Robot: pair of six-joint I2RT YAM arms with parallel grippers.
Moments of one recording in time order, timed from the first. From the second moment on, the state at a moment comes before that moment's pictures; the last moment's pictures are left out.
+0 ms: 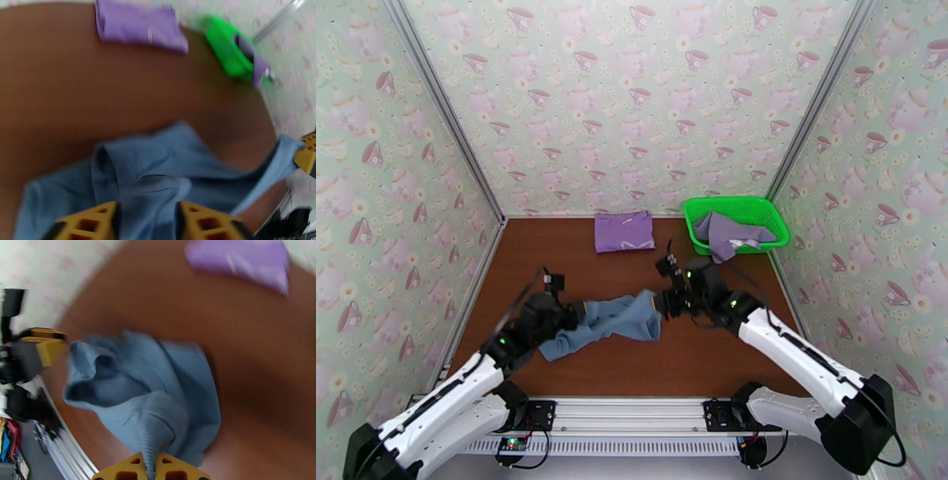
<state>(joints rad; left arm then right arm) -0.65 0.79 0.42 -0.25 -0.05 -0.65 0.61 1.11 0.75 -0.51 -0.33 0.26</state>
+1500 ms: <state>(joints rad) -1.28 0.97 0.57 -0.39 -0.44 0.29 0.61 0.91 0.58 -0.41 -0.26 0.33</state>
